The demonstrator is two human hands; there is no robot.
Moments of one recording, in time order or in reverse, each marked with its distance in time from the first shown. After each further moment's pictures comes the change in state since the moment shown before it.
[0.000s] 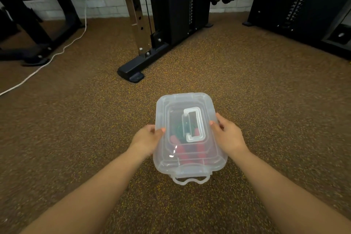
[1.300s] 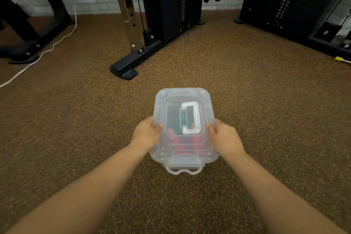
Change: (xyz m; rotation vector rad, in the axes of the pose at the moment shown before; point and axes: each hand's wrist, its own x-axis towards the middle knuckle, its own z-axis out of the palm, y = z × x) left_hand -0.010 0.015 0.014 0.114 0.021 0.073; right_hand -0.025 0.002 -0.004 -0.297 0.054 0.011
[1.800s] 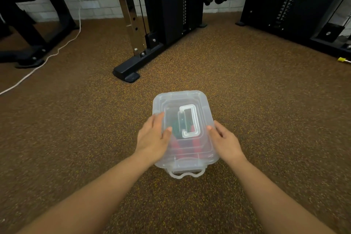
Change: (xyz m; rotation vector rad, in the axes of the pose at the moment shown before) left_hand -0.015 -0.011 0.011 0.355 0.060 0.343; right_hand -0.014 0.009 0.005 0.582 -0.062 0.109
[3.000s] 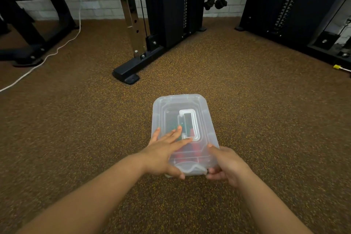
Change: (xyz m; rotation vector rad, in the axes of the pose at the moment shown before) left_hand -0.004 -0.003 -0.005 0.298 -0.535 0.428; right_hand -0.021 -0.001 -0.002 0.125 -0.197 0.425
